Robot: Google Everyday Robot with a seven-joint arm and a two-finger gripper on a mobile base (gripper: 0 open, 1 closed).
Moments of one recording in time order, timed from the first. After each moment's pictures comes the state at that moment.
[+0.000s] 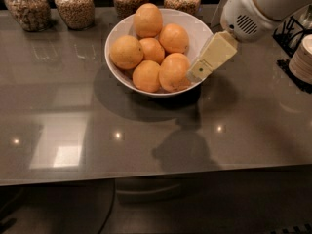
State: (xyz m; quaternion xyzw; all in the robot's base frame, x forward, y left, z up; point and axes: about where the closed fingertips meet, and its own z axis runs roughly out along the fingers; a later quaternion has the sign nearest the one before) arm 0.533 -0.129 0.991 -0.47 0.82 0.03 0.31
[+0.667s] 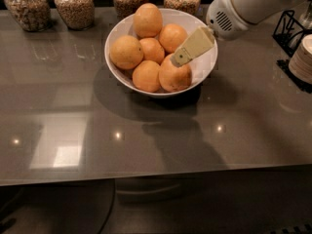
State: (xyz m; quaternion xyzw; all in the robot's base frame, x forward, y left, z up) arm 0.575 -0.113 0.979 -0.38 0.86 0.06 0.34
